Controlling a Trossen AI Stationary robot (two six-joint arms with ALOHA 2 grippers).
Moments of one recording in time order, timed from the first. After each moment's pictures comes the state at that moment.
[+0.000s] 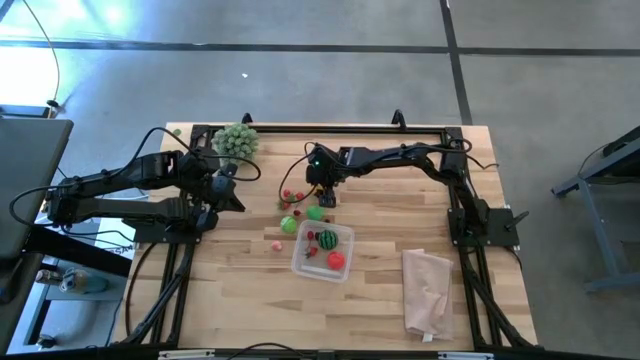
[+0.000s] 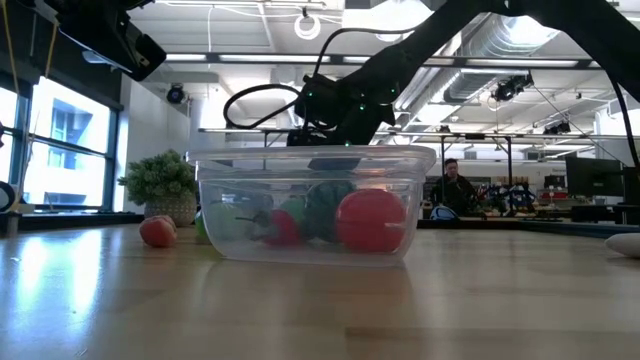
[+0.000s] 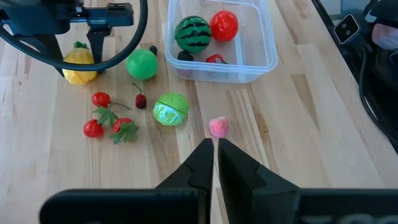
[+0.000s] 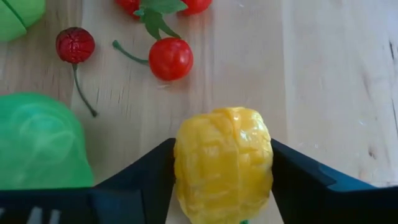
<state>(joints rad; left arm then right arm) 0.37 0.74 0.79 -0.91 0.37 0.26 -0.30 2.15 1.49 -0.38 -0.15 -0.31</state>
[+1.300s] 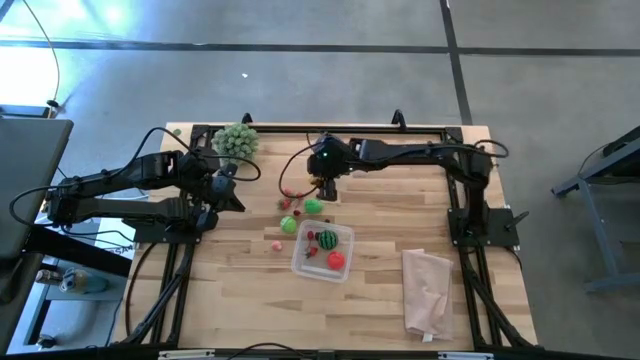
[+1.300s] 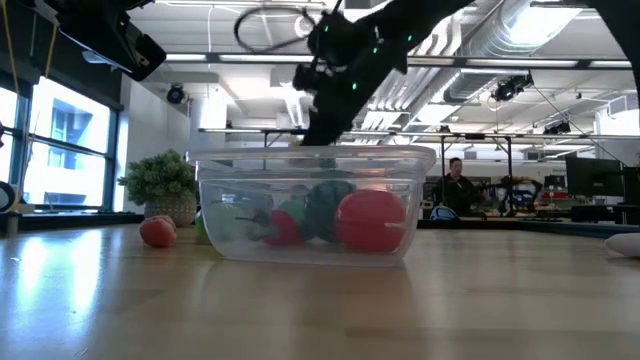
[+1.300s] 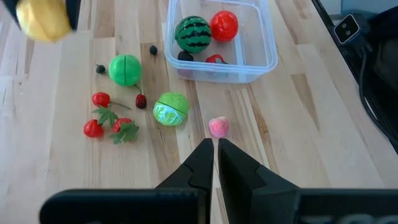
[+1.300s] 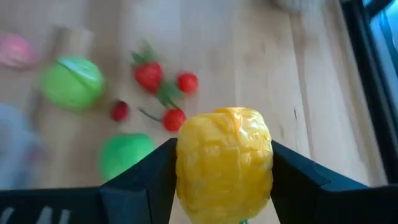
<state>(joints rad) 0.37 0.74 0.79 -0.91 0.37 0.26 -0.26 1.93 1.49 -0.41 -0.08 -0.31</state>
